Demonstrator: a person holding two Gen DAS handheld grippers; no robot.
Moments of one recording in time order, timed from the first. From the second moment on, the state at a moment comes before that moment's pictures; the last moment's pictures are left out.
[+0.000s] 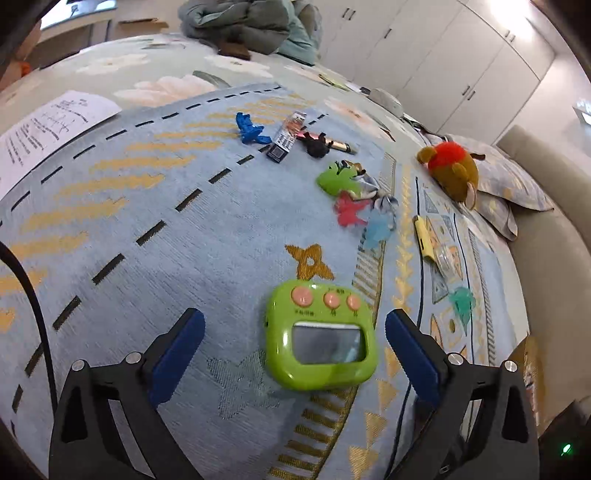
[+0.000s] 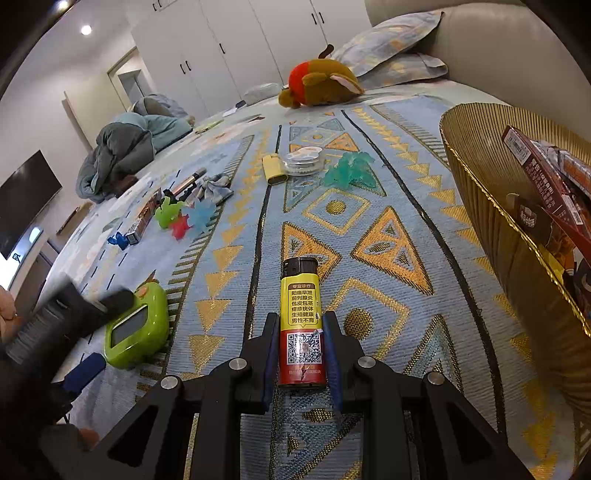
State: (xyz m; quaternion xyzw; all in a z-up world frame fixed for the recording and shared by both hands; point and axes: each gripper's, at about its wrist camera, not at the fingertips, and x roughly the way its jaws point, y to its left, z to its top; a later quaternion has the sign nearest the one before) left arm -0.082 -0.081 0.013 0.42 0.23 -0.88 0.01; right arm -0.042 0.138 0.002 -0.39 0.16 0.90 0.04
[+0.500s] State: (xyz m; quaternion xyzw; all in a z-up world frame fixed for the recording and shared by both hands) left arm -0.079 -0.035 0.003 0.42 0.08 -0.90 0.06; right arm -0.040 0.141 0.001 -0.39 0.17 0.90 0.04
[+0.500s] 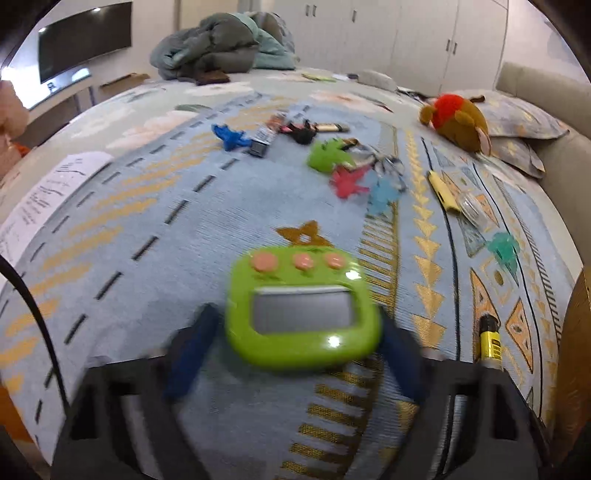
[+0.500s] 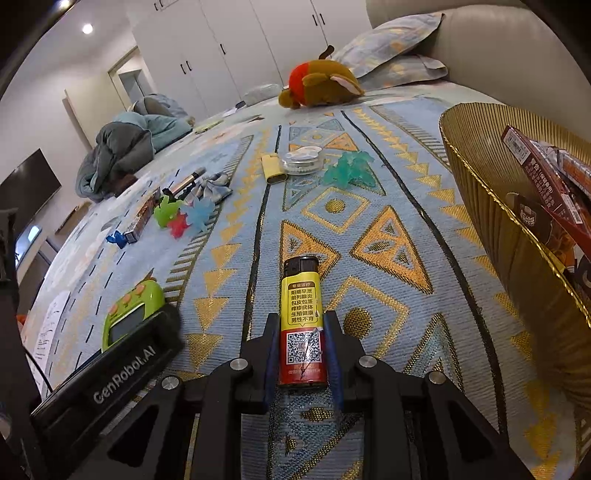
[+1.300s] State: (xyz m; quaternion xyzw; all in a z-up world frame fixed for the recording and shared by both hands) left arm -0.017 0.062 0.147 0.29 0.16 -0.91 -0.26; right arm 0.079 0.260 0.113 -0.20 0.25 0.93 0.15
